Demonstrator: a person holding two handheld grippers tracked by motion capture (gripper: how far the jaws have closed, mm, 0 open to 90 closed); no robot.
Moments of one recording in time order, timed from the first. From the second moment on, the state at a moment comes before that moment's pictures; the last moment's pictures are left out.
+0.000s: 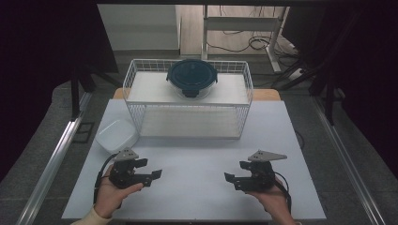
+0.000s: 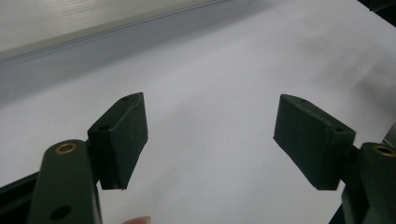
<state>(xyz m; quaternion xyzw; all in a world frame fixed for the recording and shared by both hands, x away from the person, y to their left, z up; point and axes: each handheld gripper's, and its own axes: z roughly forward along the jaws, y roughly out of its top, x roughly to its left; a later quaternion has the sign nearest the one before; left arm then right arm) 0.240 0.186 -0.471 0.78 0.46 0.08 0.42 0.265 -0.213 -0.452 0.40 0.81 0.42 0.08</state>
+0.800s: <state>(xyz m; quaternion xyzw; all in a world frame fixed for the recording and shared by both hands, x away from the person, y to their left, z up) 0.246 0.205 -0.446 0.77 0.46 0.10 0.43 0.268 -0.223 -0.454 0.41 0.81 0.42 0.08</state>
